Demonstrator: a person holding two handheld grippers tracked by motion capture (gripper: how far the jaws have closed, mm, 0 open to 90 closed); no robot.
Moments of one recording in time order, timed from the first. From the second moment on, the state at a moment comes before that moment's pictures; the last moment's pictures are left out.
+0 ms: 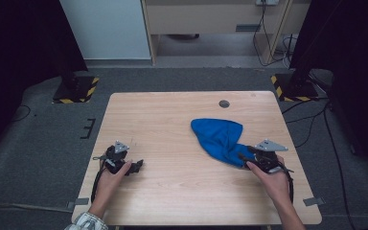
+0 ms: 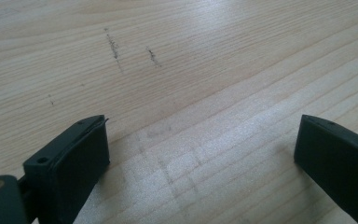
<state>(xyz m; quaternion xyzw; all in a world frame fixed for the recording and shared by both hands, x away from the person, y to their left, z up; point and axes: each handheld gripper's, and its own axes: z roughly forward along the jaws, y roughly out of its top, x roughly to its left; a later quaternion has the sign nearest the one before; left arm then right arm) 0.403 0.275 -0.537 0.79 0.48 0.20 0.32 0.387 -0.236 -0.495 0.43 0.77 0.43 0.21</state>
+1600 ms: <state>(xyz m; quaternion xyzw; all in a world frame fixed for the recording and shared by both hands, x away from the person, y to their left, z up) 0.399 0.262 -0.530 0.81 0.45 0.19 0.33 0.405 -0.145 -0.495 0.29 0.83 0.46 0.11</state>
